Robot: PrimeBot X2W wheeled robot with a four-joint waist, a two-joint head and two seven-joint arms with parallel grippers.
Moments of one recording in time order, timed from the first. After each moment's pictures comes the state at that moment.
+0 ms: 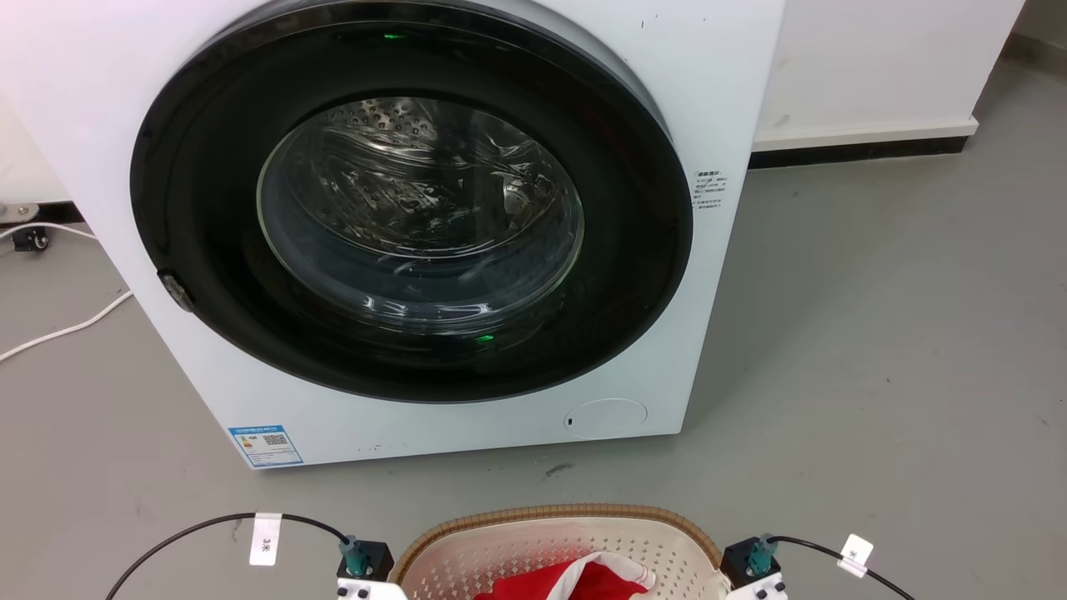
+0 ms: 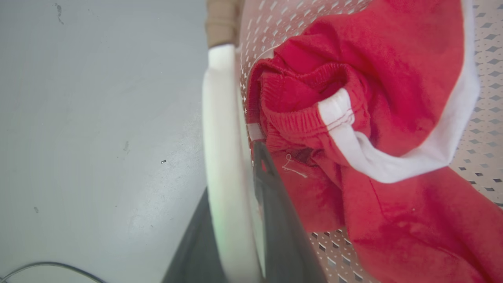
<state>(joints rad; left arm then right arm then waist) -0.45 0.14 -0.88 1.27 -0.86 -0.13 0.20 -0.47 -0.08 1.11 1.26 0.87 0.12 0.20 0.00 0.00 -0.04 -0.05</state>
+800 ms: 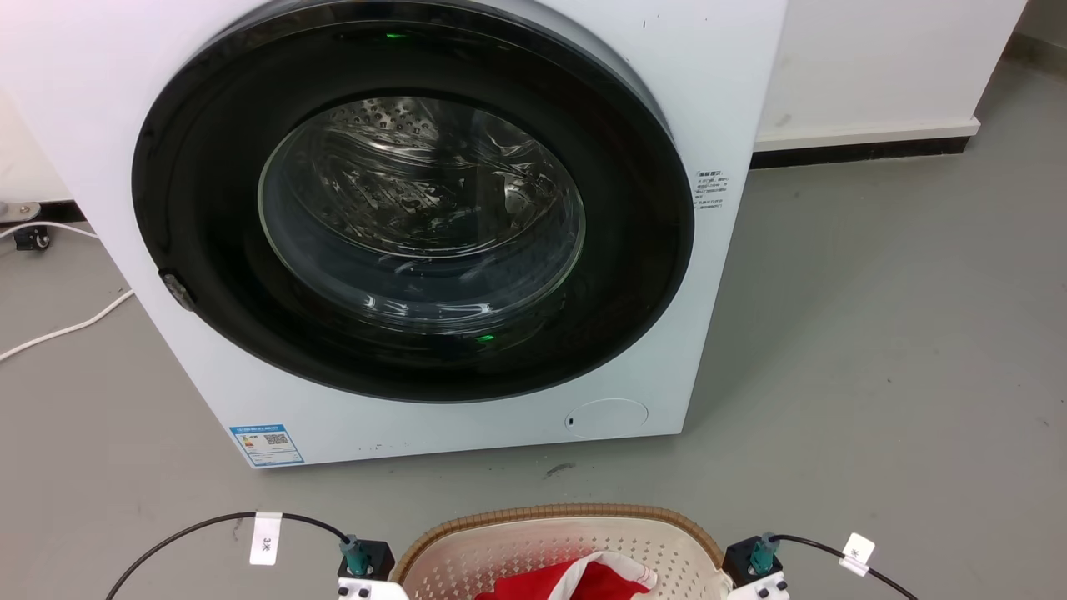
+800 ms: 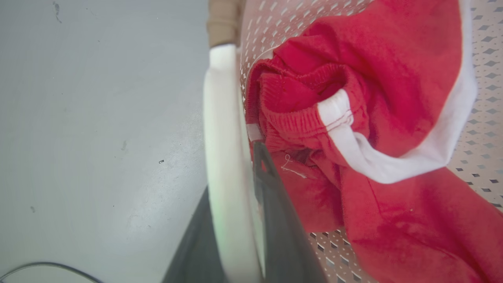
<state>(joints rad) -0.46 0.13 -0.92 1.27 -0.91 -0.13 0.19 -0.48 -0.08 1.16 1.27 0.93 0.12 0.19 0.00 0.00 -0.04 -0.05</state>
